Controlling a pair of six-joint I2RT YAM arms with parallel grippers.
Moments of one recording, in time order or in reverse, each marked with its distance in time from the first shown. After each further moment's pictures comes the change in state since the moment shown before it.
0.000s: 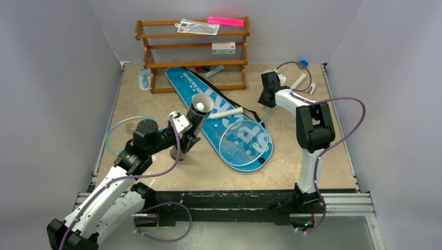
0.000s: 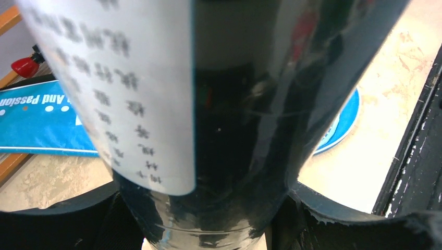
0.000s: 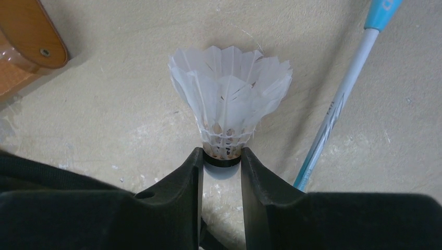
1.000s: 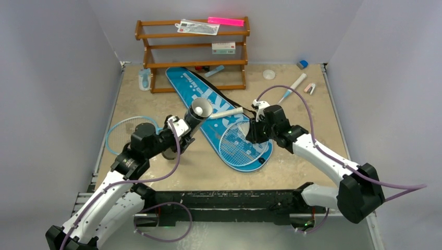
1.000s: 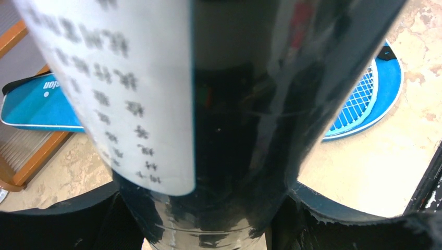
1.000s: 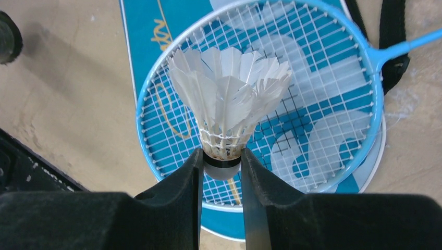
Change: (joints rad) left arm 0.008 -0.076 -0.016 -0.087 -0.094 0.097; right arm 0.276 -0.816 -0.642 -0.003 -0.457 -0.364
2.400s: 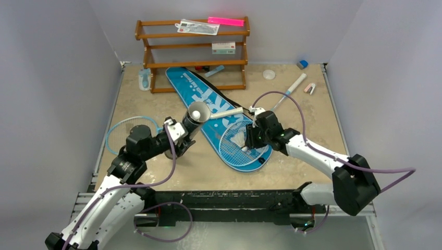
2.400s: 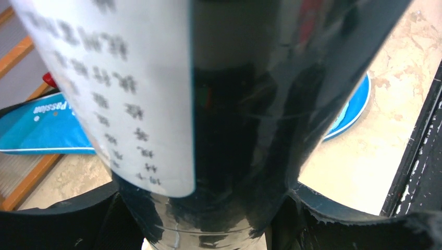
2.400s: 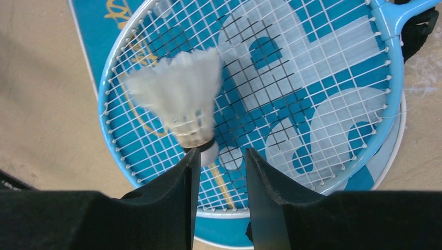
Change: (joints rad) left arm 0.022 -0.052 0.000 -0.004 0.114 0.001; right arm 0.058 0.062 -0.071 0.034 0.093 0.052
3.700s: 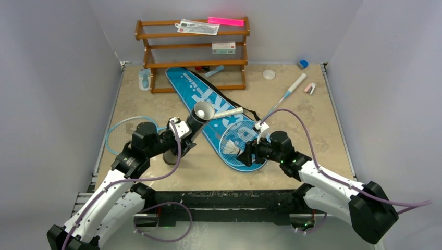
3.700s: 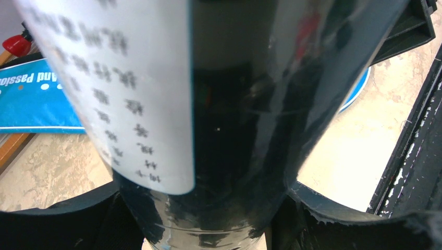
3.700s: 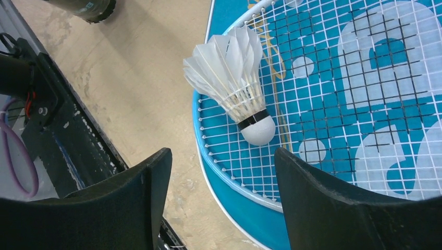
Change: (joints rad) left arm 0.003 0.071 0.002 -0.050 -0.002 -0.003; right arm 0.033 -0.310 -0.380 0.411 -0.280 0.013
